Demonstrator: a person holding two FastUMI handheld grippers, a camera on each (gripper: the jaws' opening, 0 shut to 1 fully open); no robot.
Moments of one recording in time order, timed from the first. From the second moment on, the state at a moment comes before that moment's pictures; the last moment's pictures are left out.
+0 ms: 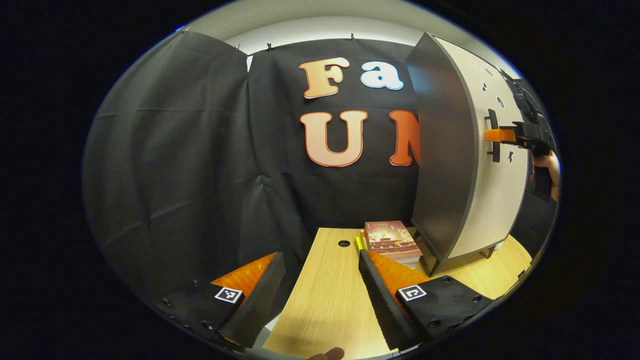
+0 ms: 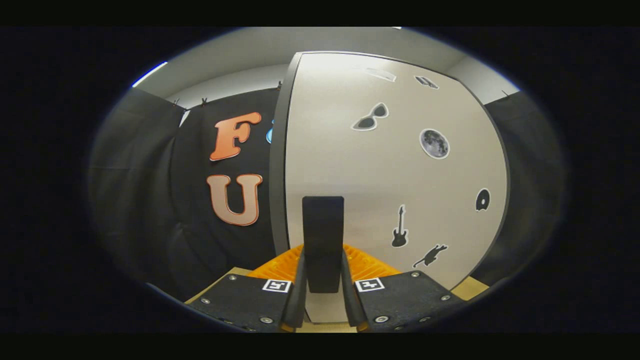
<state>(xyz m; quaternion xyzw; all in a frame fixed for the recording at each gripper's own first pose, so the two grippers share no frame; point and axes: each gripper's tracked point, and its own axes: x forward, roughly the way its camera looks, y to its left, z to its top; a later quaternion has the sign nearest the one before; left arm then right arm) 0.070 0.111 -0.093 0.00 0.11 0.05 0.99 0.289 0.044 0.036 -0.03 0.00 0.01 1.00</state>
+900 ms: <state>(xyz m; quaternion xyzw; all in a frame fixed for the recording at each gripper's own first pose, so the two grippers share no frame) -0.021 0.017 -0.054 0.02 0.08 0.03 1.00 0.125 -0.027 0.036 0.01 0.01 0.02 1.00</state>
